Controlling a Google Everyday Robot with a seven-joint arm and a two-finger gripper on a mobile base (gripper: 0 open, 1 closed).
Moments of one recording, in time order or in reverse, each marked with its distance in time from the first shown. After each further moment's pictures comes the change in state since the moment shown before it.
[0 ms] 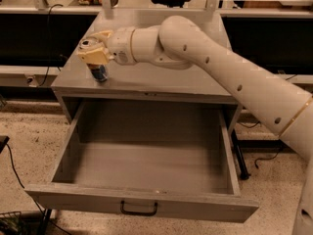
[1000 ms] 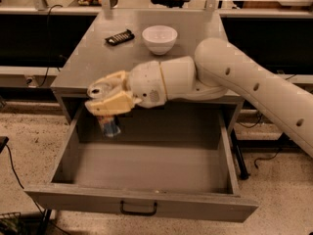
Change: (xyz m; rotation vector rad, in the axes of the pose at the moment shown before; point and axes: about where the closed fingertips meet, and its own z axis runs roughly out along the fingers) arm 0.003 0.158 -0.099 -0.376 -0.023 0.121
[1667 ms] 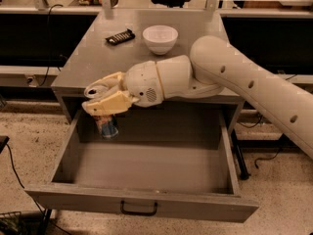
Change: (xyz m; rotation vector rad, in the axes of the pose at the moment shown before) arm 0.003 0.006 0.006 -0.035 0.023 0.042
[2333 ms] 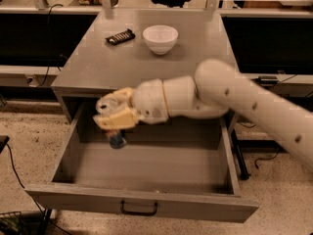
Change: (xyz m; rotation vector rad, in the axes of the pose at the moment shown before) arm 0.044 -0.006 -0.005 0.073 0.001 0.004
